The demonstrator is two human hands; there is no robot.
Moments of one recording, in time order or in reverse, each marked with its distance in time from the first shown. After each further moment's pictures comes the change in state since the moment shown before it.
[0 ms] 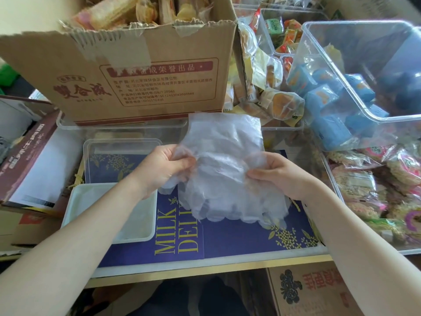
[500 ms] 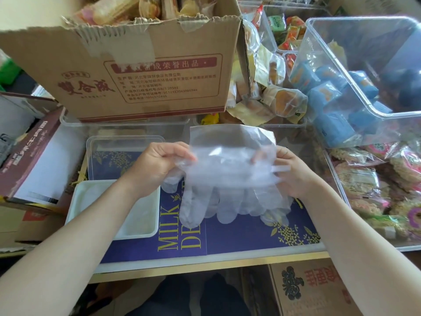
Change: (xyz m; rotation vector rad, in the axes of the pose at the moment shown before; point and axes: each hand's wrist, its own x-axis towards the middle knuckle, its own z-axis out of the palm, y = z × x) left_hand -0.009 -0.003 -0.011 -0.070 -0.098 0.202; right_hand 0.001 0.000 0.006 0.206 -0.070 -0.195
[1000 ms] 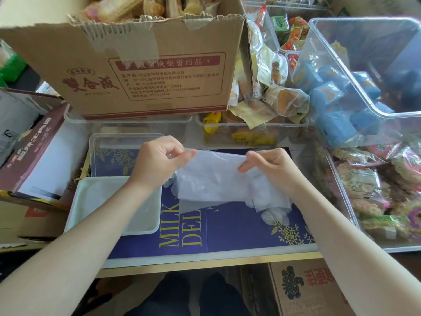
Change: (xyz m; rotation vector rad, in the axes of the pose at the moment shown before) left_hand -0.001 -0.010 -0.003 0.605 0.318 0.185; right_hand 0.001 0.005 0.018 -0.742 0.263 -0.011
